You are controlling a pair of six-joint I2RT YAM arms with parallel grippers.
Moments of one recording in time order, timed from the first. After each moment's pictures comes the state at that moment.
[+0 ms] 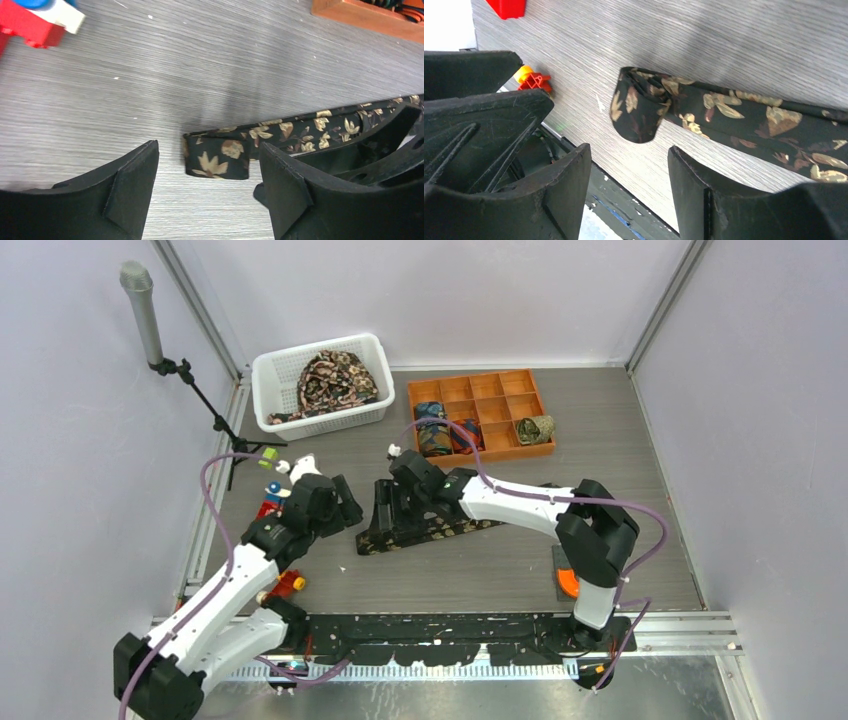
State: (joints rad) left arm -0.52 0.89 0.66 -0.55 -0.25 -0.77; right arm 0.98 1.80 1.27 -0.31 -0.18 0.82
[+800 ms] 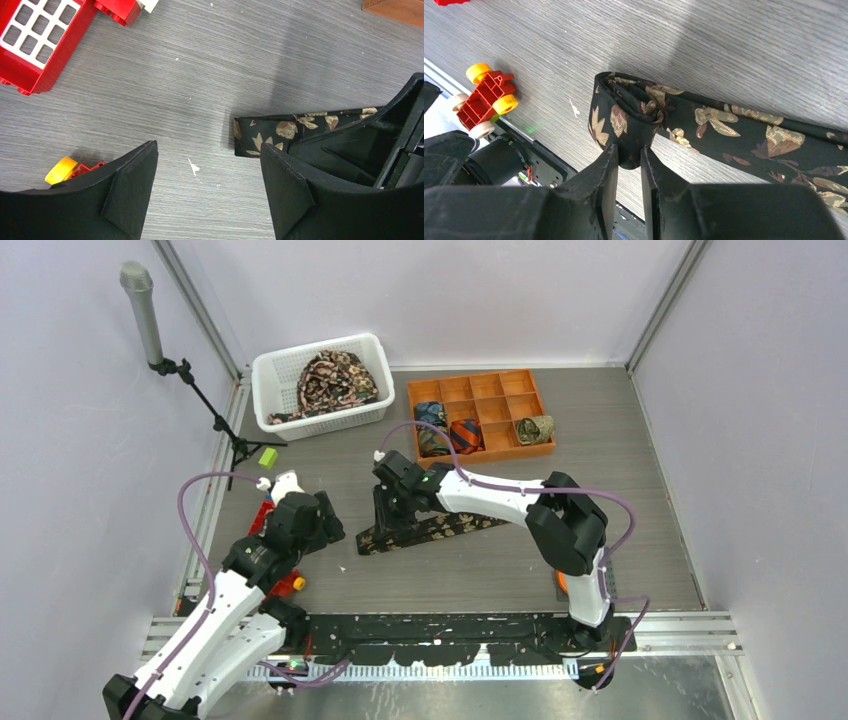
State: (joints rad) left arm -0.48 0.67 0.61 -0.75 -0.35 -0.73; right arm 0.99 1.97 1.46 -0.47 -0.19 0.76
